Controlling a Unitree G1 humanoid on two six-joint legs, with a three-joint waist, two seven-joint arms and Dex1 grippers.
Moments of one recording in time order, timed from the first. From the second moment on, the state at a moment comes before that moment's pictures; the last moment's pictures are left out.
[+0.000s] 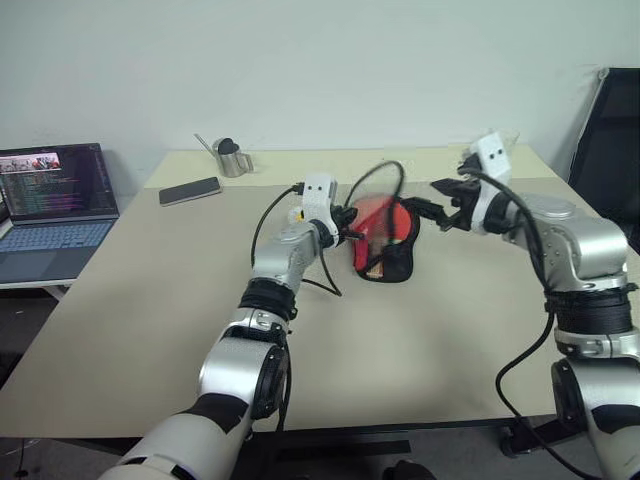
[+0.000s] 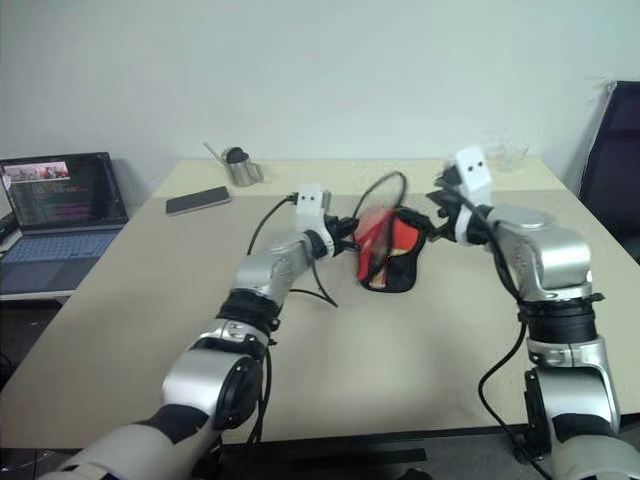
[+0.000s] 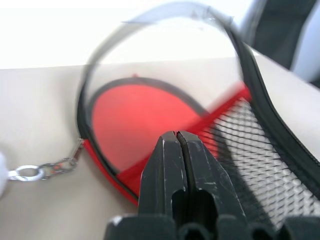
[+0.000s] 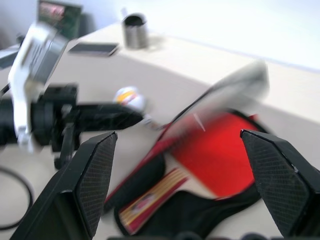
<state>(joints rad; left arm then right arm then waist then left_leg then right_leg) -1.13 0.06 0.11 0.84 -0.20 0.36 -0.33 -0.96 -0.56 -0.07 0.08 0.38 0.89 0.63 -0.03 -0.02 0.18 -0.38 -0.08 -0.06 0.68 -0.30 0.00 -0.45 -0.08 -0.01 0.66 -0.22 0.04</state>
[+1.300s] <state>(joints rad) -0.60 0.69 0.18 -0.11 -0.64 0.70 -1.08 -0.93 -0.24 -0.26 0.53 0.34 0.98 0.18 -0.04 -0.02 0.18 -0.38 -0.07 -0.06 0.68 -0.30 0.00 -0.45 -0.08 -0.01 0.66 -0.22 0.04</state>
